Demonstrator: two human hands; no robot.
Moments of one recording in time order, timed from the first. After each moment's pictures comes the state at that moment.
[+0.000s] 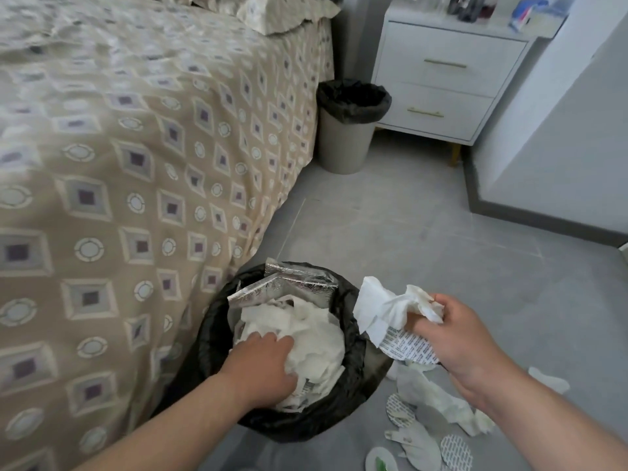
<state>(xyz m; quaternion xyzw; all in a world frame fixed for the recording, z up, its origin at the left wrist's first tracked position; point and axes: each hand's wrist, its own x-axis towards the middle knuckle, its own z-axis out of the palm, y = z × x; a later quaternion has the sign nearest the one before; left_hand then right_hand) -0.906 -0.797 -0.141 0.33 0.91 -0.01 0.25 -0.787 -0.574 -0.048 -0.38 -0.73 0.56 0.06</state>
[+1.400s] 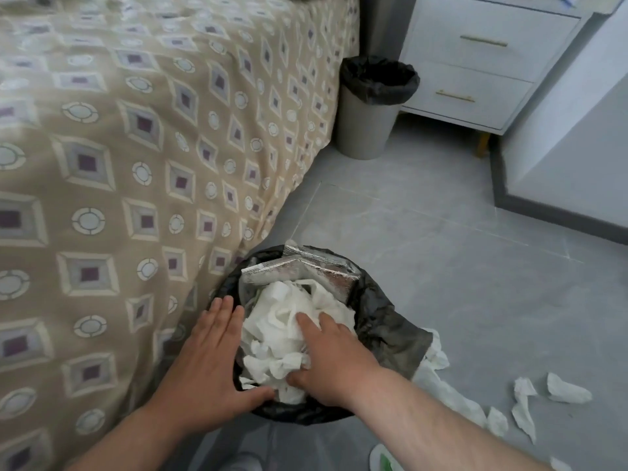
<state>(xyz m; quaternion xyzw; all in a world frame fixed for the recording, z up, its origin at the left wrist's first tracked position) -0.904 -0.877 -0.150 0.31 0.94 0.07 0.13 -0.846 -0.676 -0.116 -0.07 -0.94 0.20 -0.26</state>
